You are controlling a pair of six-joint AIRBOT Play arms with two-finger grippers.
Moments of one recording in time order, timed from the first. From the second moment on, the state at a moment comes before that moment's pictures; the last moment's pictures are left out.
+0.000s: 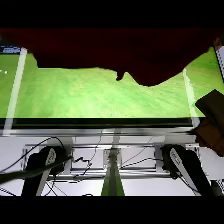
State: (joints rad) left arm 0.31 -0.58 1.26 0.63 -0.42 -0.87; right arm -0.20 -0.68 1.51 -0.91 0.90 1.16
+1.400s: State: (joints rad) left arm 0.22 -1.48 1.21 0.66 -0.81 -0.89; right arm -0.20 -1.56 1.53 -0.97 1.15 1.27
